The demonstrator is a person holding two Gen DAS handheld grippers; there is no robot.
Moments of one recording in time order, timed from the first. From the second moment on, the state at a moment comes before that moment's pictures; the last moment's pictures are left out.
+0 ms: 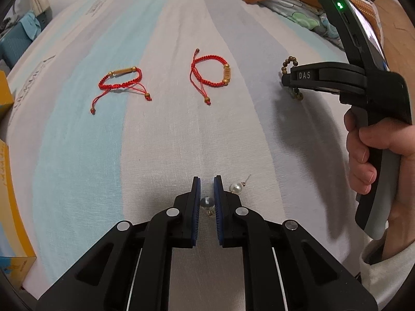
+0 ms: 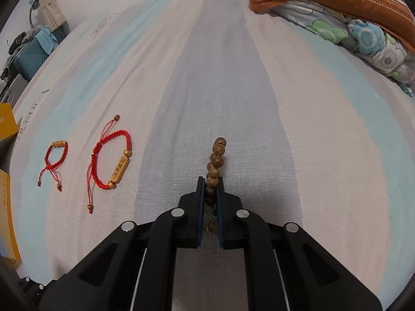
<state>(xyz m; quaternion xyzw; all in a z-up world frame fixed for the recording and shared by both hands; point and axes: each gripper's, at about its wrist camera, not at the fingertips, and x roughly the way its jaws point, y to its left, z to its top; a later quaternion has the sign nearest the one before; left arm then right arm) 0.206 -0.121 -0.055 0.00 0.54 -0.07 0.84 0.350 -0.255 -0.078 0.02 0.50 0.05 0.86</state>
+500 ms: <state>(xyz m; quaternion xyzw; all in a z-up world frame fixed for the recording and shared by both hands) 0.196 -0.114 -0.023 0.01 0.50 -0.07 0.86 0.314 -0.254 -0.034 0.03 0.46 0.04 0.89</state>
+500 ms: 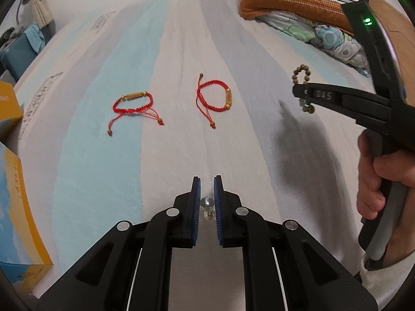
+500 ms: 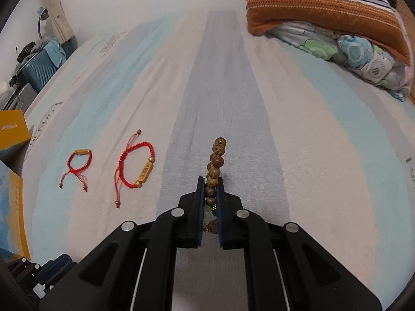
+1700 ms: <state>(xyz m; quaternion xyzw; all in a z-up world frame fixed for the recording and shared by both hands) 0.131 0.009 0.093 -0.01 0.41 0.02 0.91 0.219 -0.123 0.054 0.00 0.39 0.09 0.91</state>
